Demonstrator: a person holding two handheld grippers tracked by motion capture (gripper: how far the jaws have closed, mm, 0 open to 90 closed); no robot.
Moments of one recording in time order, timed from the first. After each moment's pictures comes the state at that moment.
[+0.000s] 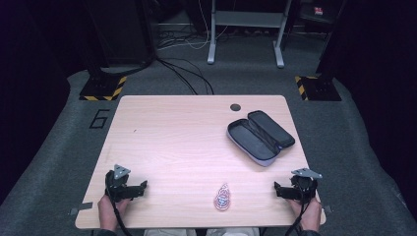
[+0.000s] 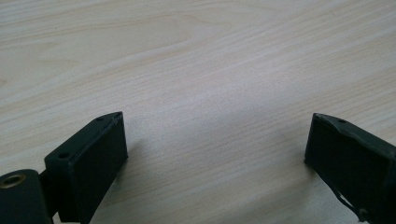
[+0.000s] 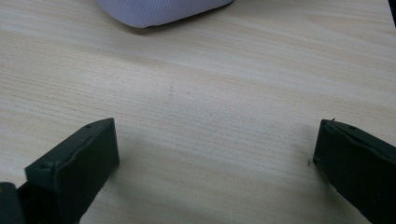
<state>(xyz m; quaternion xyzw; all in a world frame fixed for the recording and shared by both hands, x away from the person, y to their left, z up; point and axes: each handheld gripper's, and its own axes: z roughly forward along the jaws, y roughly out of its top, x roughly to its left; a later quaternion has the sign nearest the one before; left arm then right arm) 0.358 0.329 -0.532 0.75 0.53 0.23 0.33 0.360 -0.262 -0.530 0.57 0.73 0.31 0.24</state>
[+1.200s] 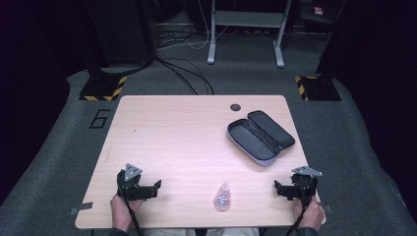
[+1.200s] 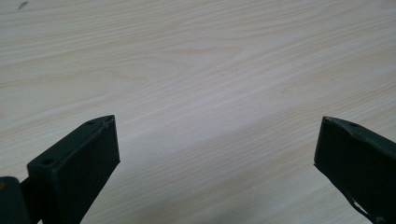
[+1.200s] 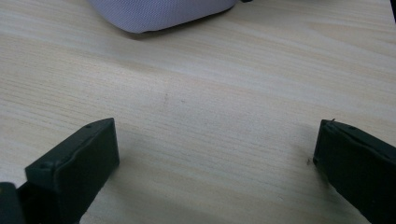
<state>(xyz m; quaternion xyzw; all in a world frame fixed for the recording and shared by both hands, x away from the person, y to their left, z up) 0.344 0.280 -0.503 0.74 0.50 0.22 0.38 0.366 -0.266 -0.530 0.56 0.73 0.31 0.23</state>
